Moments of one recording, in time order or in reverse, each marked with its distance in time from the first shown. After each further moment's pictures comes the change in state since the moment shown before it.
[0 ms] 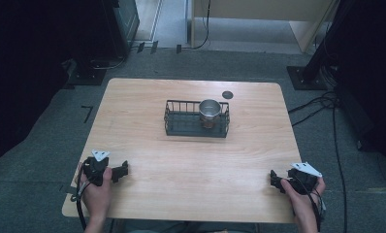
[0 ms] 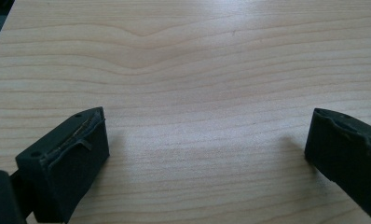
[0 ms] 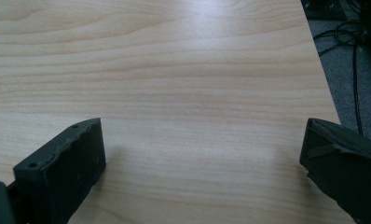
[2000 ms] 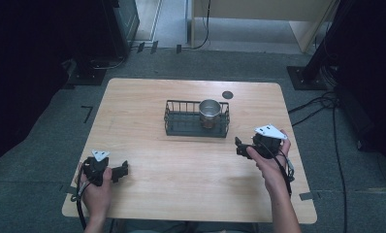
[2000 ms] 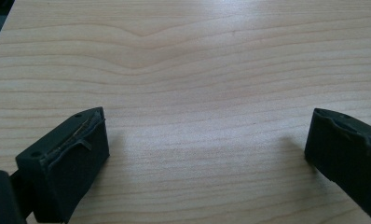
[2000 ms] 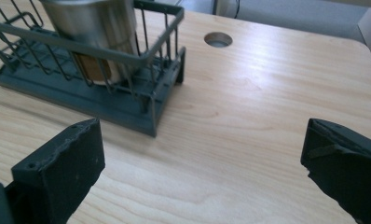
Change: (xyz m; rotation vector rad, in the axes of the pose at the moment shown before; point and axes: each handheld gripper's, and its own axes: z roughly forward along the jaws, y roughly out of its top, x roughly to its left) left arm 0.000 0.000 0.000 0.000 0.000 0.000; right arm 0.109 0.114 -0.004 -0.187 0.205 -0.168
